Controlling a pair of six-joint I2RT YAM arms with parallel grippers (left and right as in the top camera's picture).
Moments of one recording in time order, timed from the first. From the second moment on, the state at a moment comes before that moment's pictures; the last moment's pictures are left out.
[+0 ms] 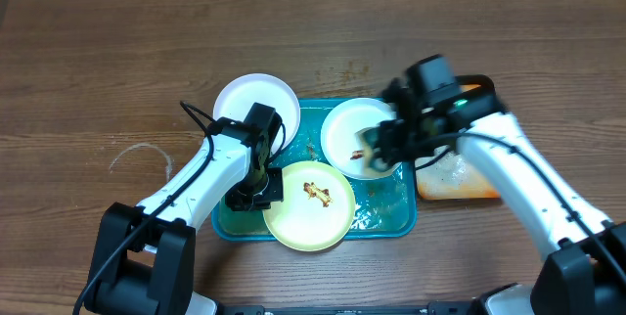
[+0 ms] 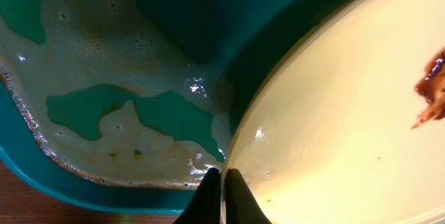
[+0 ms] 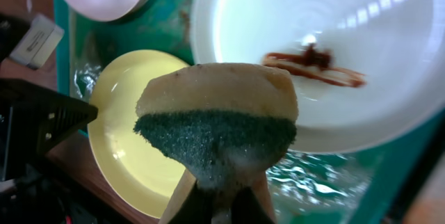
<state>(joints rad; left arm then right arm) -0.35 1.66 0.99 -1.04 0.08 -0.43 0.41 1.60 1.23 -0.91 -0.41 0.24</state>
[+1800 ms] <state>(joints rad) -0.37 1.66 0.98 -0.97 0.25 -0.44 0.77 1.92 1.26 -0.91 -0.07 0.72</state>
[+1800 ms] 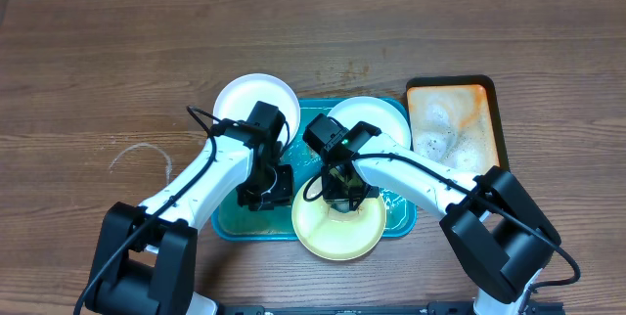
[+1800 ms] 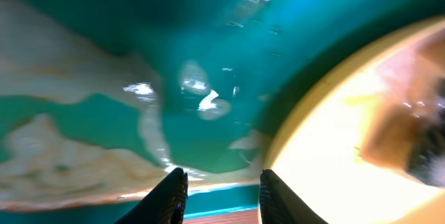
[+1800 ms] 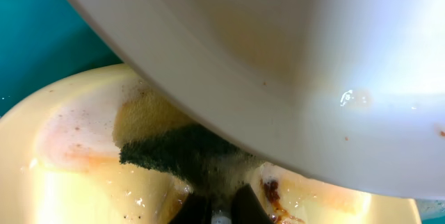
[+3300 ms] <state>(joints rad) -0.37 1.66 0.91 -0.90 0.25 -0.53 0.78 1.92 1.26 -0.99 -0.04 0.66</state>
